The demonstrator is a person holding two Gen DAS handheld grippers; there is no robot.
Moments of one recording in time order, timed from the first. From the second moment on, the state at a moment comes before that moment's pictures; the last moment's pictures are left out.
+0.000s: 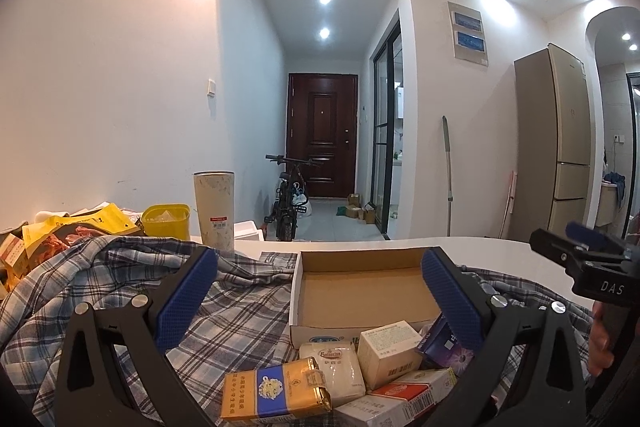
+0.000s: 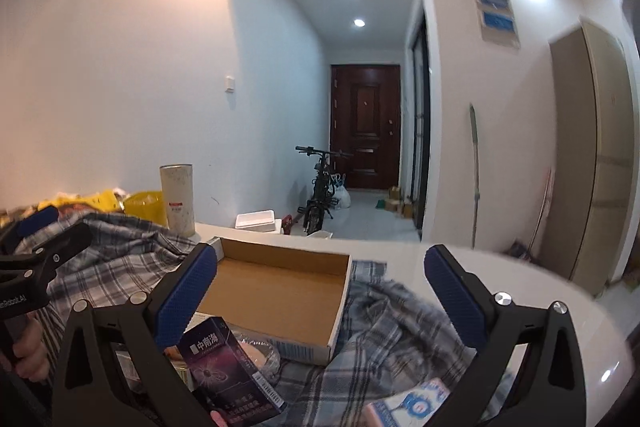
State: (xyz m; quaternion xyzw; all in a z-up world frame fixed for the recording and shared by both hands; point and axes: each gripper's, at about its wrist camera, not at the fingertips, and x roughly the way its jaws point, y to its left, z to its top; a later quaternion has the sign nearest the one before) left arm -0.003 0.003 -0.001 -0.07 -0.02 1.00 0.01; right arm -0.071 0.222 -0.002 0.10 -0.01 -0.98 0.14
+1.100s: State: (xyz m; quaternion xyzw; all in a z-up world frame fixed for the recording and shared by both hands) left arm -0.007 -0.002 -0.002 -0.07 -0.02 1.00 0.00; right arm -0.078 0.233 -0.006 0.12 -0.02 -0.98 0.13
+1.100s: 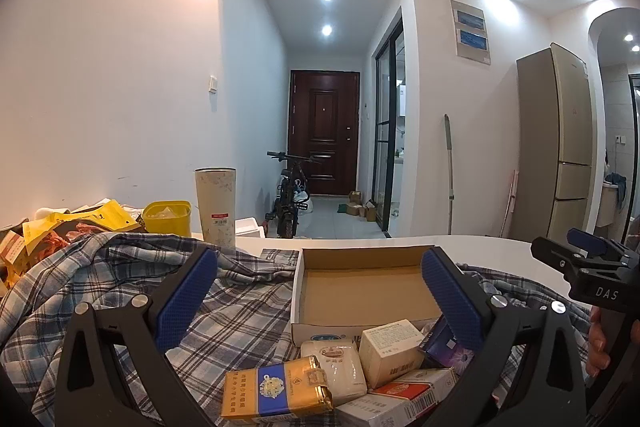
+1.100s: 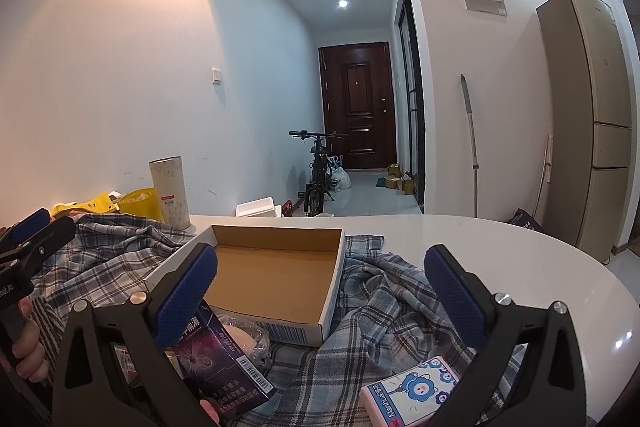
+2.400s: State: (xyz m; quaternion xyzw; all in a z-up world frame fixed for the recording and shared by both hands) left arm -0.029 -0.002 -0.006 -0.15 -0.01 0.99 0.00; right arm -0.069 0.208 -0.009 0.16 0.04 -0.96 0.22
